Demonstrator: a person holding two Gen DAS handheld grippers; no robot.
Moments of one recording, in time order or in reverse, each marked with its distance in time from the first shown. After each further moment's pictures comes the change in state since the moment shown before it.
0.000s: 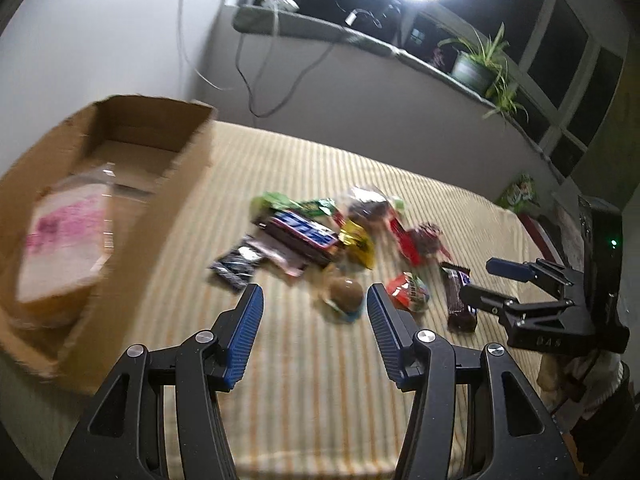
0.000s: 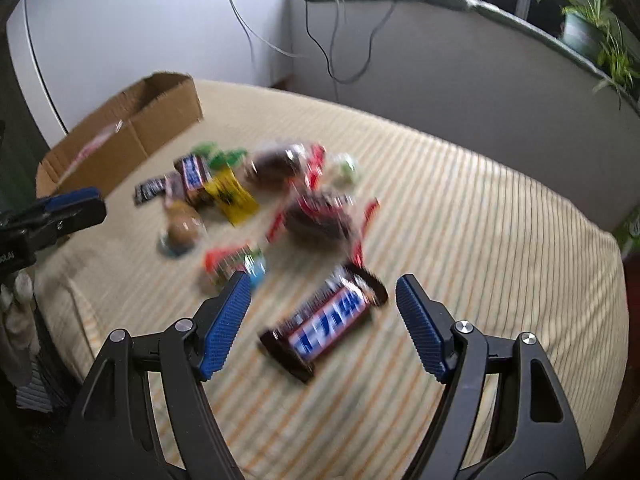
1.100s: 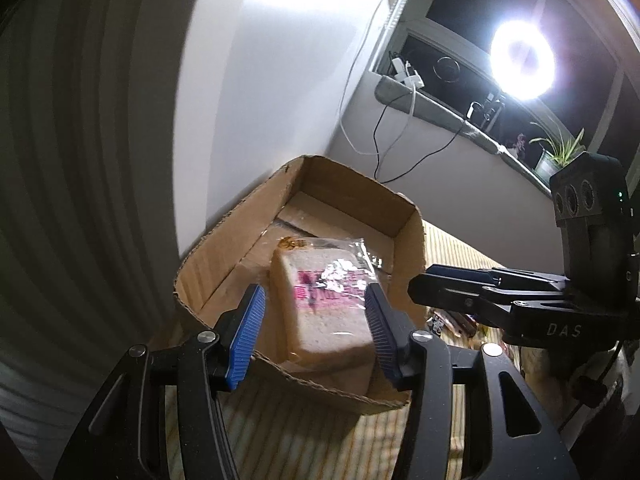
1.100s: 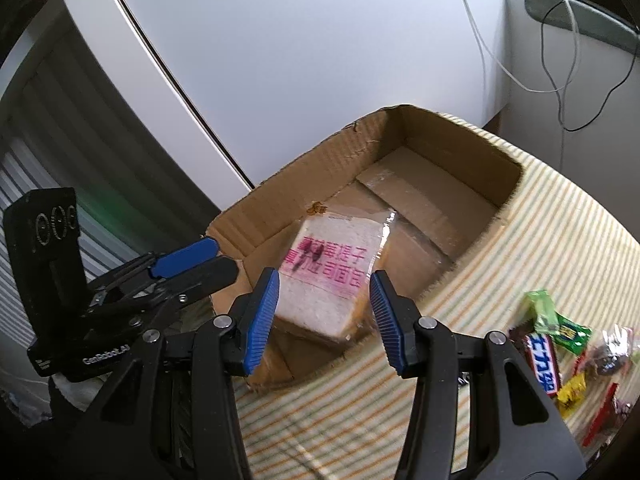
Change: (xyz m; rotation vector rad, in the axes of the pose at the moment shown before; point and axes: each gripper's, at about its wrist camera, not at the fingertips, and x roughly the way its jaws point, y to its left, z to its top) left arm -0.098 0.144 0.014 -0.216 -0.199 0.214; right arm 0.040 0.220 0.132 -0.166 0.026 0.551
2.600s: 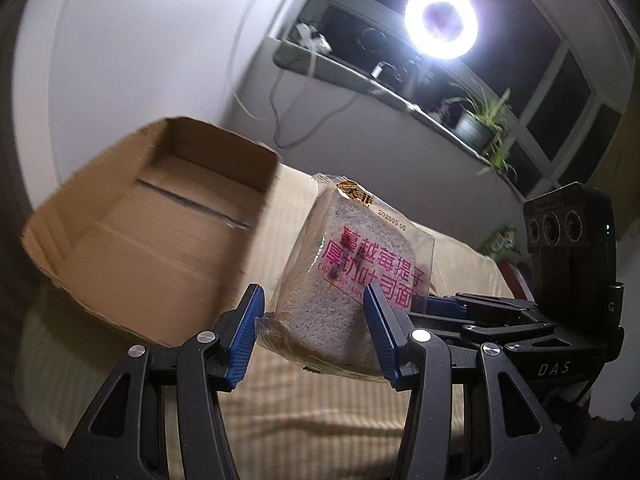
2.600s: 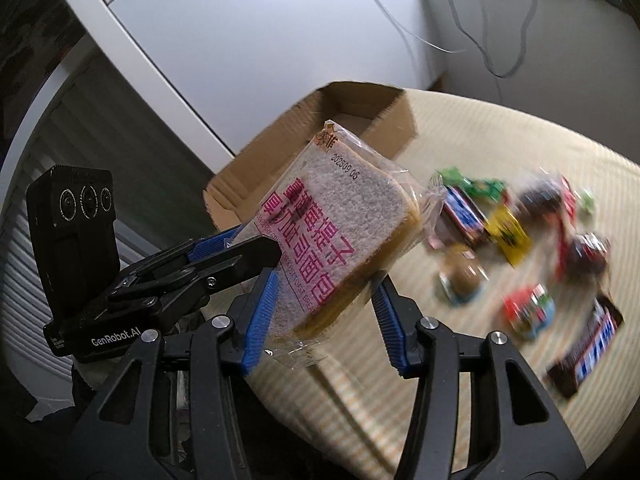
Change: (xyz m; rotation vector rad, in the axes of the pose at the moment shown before) left arm -0.002 -0.077 -0.019 0.068 0.107 -0.267; right arm -0.079 -0.030 -0.088 0.172 -0.058 0.006
